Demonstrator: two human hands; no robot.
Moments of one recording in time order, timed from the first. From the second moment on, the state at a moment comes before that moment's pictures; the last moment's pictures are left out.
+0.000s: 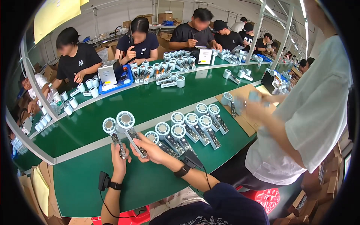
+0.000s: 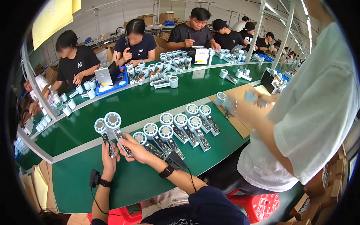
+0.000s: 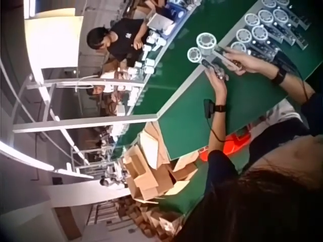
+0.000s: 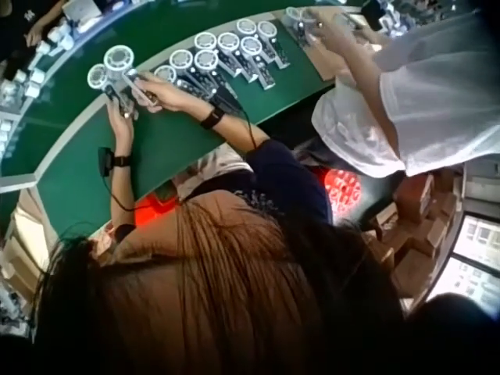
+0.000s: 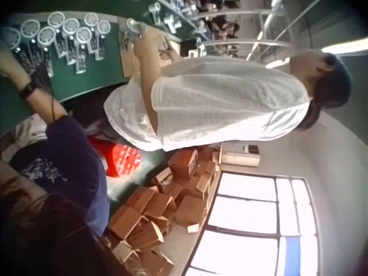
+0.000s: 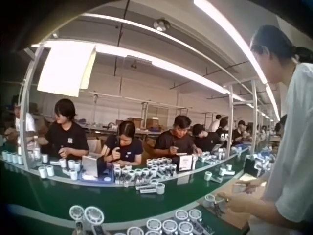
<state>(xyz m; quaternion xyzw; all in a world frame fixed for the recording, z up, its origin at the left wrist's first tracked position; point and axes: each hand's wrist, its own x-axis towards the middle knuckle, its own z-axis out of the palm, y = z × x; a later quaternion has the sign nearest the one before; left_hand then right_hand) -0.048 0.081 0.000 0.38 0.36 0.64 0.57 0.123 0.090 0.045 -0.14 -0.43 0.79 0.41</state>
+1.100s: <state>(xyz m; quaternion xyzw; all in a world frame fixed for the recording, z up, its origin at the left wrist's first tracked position) -0.026 0.040 0.012 0.44 0.32 0.67 0.50 0.106 0.077 0.026 -0.22 -0.49 0.72 0.45</state>
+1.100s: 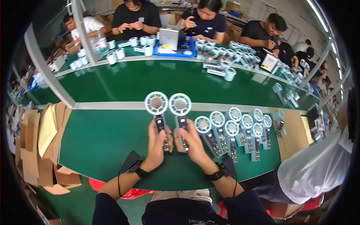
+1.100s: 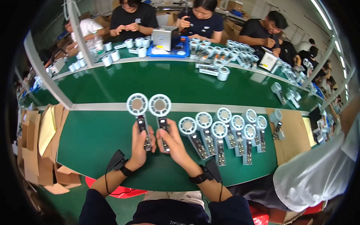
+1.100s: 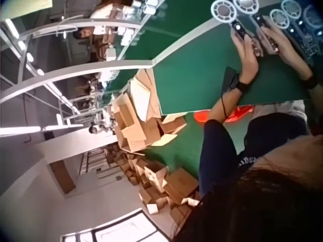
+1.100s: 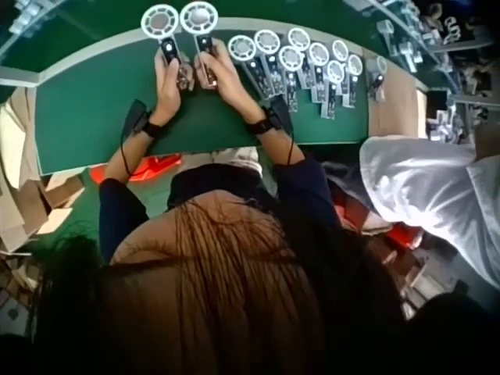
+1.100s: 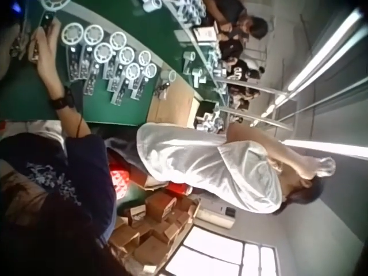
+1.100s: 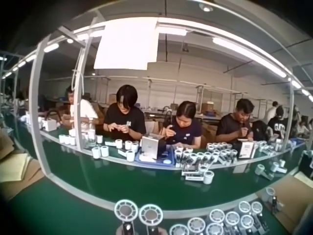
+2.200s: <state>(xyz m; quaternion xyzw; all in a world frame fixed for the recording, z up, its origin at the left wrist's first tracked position) -0.032 0.035 0.003 0.45 0.32 0.68 0.48 0.103 0.070 0.029 -0.21 -0.51 0.72 0.42</state>
